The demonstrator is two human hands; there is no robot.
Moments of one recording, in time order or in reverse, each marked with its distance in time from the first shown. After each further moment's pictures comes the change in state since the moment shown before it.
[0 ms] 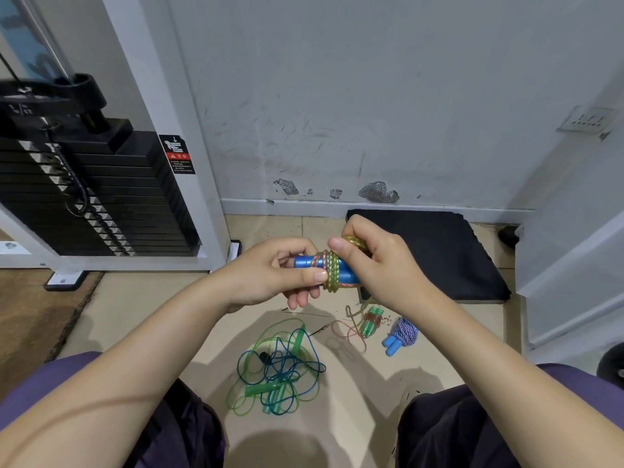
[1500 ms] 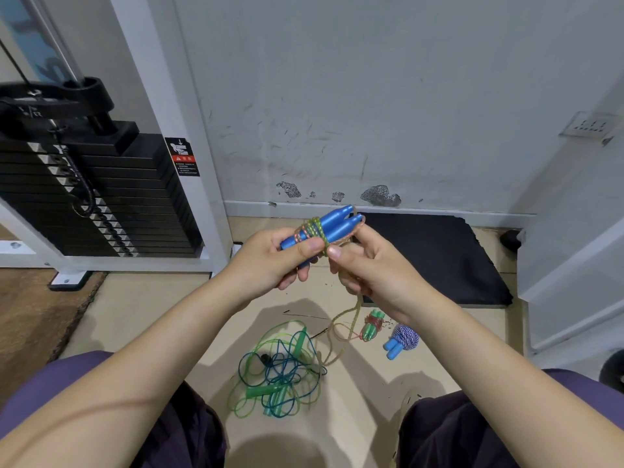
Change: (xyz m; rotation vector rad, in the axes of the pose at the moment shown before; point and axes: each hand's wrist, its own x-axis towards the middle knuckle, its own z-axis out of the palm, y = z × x) left_hand 0.004 0.005 0.004 0.029 0.325 0.045; right_hand 0.003 -0.002 0.007 0.740 -0.220 0.300
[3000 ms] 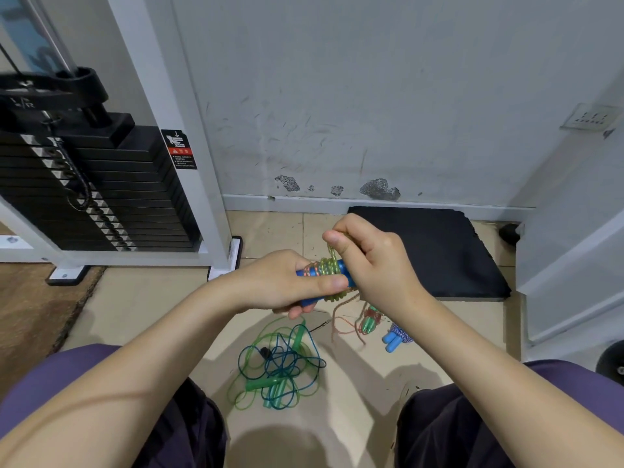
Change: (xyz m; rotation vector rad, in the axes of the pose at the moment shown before) left_hand -0.010 0.006 0.008 0.330 -0.413 -0.197; right_hand -0.006 -0.001 0.012 -0.706 0.281 -0.412
